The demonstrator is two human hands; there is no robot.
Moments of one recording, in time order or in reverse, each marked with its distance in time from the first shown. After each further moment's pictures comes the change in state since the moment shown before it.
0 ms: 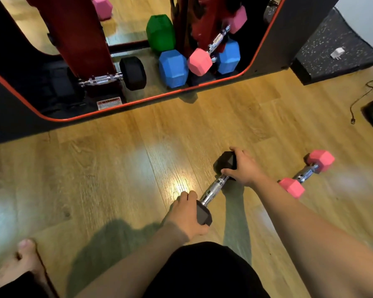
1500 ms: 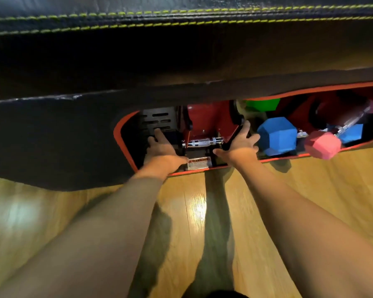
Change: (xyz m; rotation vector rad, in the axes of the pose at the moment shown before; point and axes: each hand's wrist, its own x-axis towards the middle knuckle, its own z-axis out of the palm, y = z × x) left_hand 0.110 -0.205 -0.389 -0.252 0.522 -0.546; right_hand 0.178 -0.397 -0.013 0.109 0.196 0.109
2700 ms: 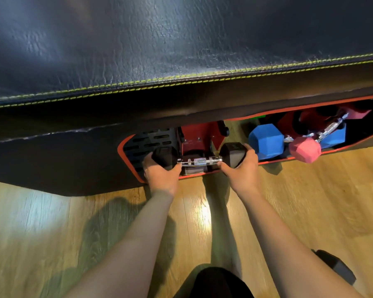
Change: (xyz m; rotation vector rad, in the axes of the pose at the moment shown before) left_hand -0.064 -0.001 0.010 -0.705 0.246 -0.118; right_hand -0.050 0.049 -0.020 0.445 0.127 -0.218
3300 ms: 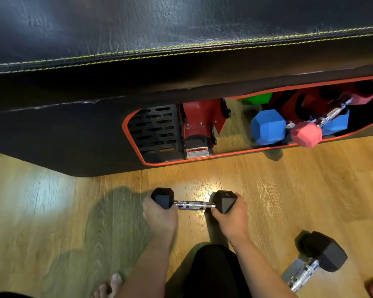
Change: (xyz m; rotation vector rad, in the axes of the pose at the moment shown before) left_hand -0.081 -0.115 -0.032 0.169 0.033 -0.158; right_hand -0.134 0.097 0.030 -0.030 -0.199 0.336
